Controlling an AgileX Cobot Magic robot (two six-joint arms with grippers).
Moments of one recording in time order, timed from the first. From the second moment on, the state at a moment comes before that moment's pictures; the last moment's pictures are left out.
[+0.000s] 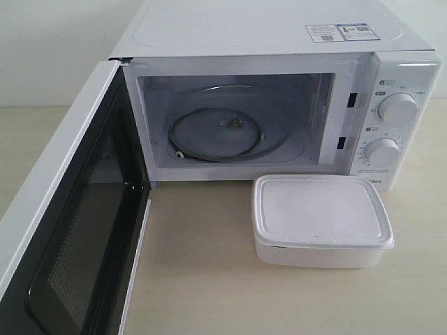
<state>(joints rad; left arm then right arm) -0.06 0.00 0.00 0.02 0.33 -0.12 0.05 0.28 -0.69 0.45 0.97 0.06</state>
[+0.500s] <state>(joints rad) -0.06 0.00 0.00 0.02 0.33 -0.12 0.05 0.33 -0.70 0.85 1.03 -0.22</state>
